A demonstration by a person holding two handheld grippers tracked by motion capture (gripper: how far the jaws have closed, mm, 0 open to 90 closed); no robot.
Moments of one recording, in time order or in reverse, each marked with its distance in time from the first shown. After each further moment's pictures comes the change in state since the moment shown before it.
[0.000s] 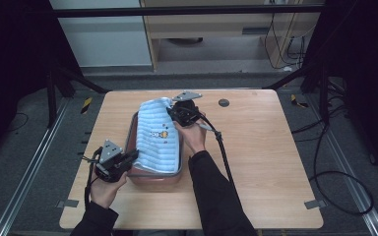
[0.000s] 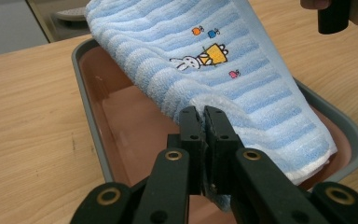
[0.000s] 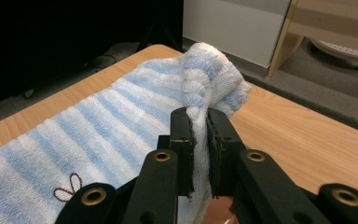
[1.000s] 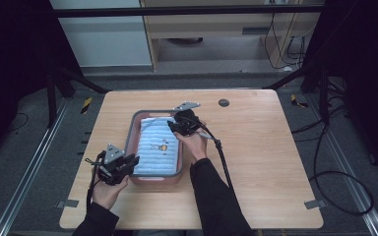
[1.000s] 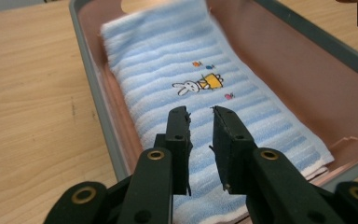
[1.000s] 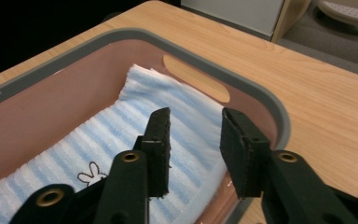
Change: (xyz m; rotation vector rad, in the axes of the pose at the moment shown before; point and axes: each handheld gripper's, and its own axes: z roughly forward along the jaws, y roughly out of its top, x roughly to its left) left arm 0.006 -0.016 0.011 0.068 0.028 -0.032; right arm 0.000 -0.033 0.011 0.102 -0.015 0.013
